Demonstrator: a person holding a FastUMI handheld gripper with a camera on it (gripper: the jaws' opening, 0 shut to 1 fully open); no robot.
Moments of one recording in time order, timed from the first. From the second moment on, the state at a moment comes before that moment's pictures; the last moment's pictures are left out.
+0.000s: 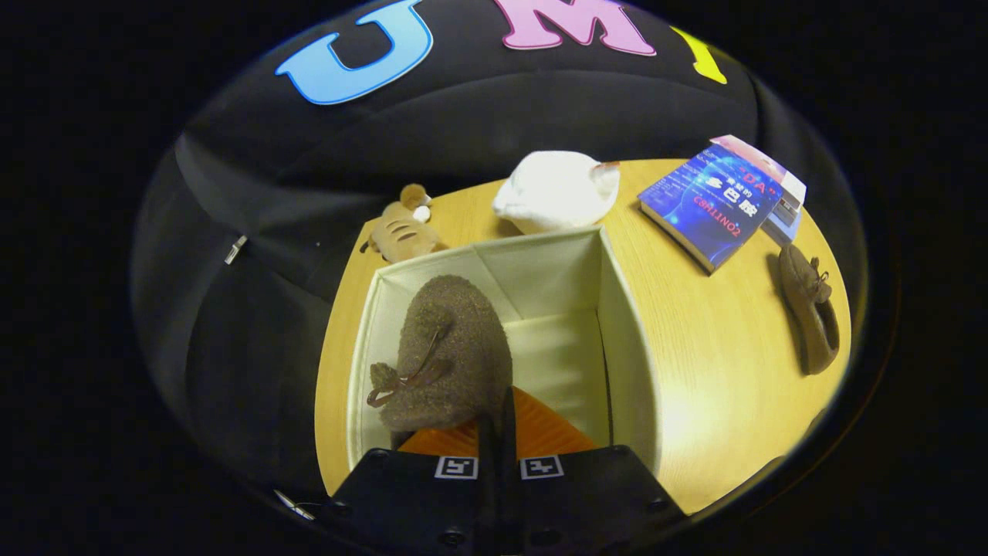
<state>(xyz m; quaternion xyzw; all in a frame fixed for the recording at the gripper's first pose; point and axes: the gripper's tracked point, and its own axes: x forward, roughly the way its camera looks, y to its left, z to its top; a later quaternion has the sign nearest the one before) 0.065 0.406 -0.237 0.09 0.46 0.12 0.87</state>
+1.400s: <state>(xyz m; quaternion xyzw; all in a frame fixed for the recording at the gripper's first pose) 0.097 0.212 -0.116 0.04 0.33 0.13 0.94</state>
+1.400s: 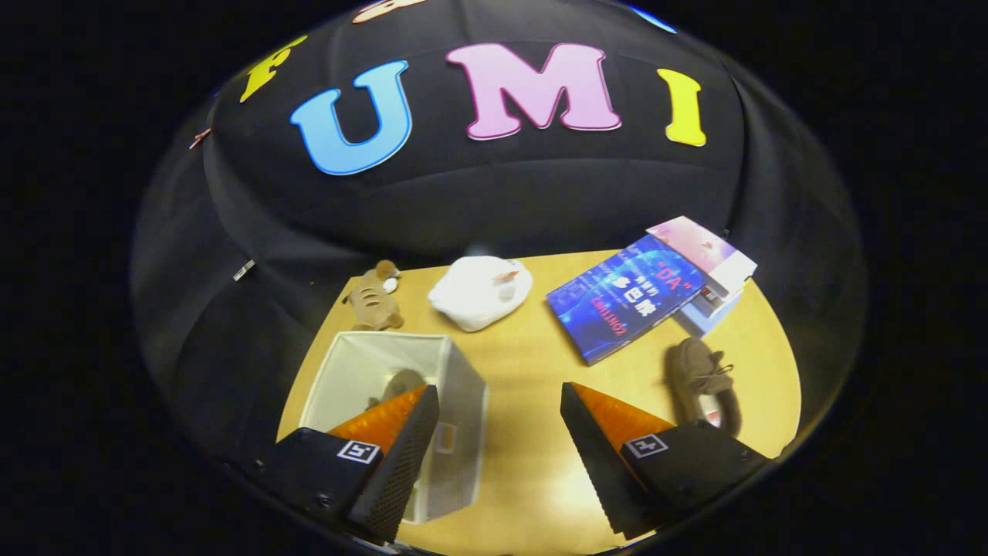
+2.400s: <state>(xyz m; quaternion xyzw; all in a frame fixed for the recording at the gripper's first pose) 0.124 -0.087 -0.257 -0.05 0.39 0.09 0.91</state>
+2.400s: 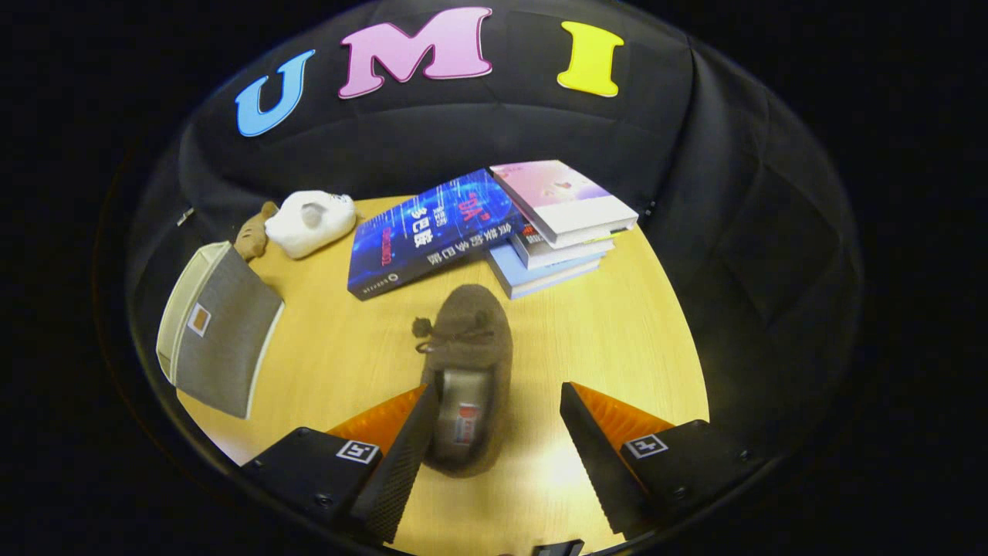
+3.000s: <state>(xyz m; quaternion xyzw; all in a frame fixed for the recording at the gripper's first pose) 0.185 -0.079 -0.341 0.01 0.44 0.09 0.89</state>
